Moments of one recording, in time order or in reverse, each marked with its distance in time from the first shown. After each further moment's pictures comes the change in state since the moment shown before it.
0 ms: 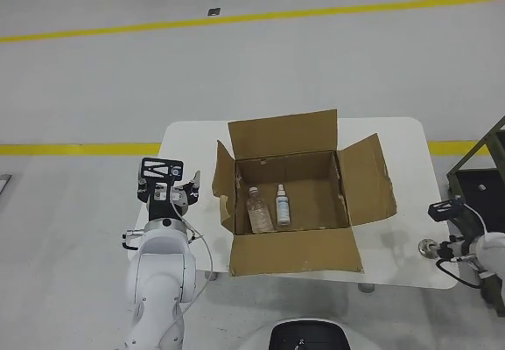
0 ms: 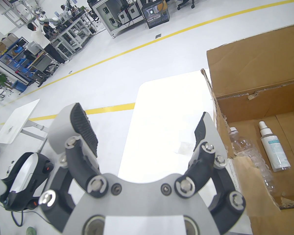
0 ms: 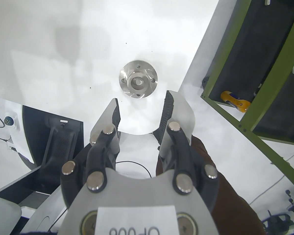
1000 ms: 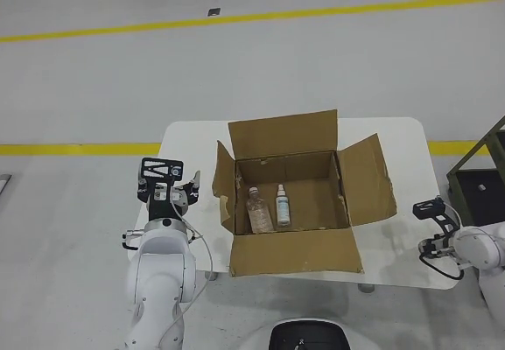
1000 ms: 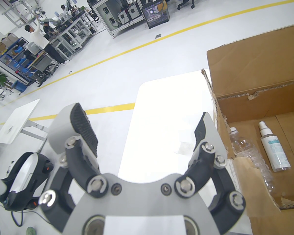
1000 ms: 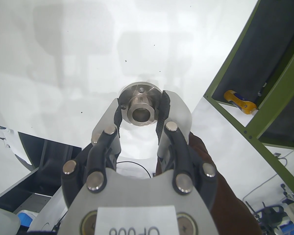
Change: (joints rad) left arm 0.000 0.000 0.000 0.000 0.000 0.000 0.000; right arm 0.116 0.017 -0.136 0.212 -0.029 0.036 -0.069
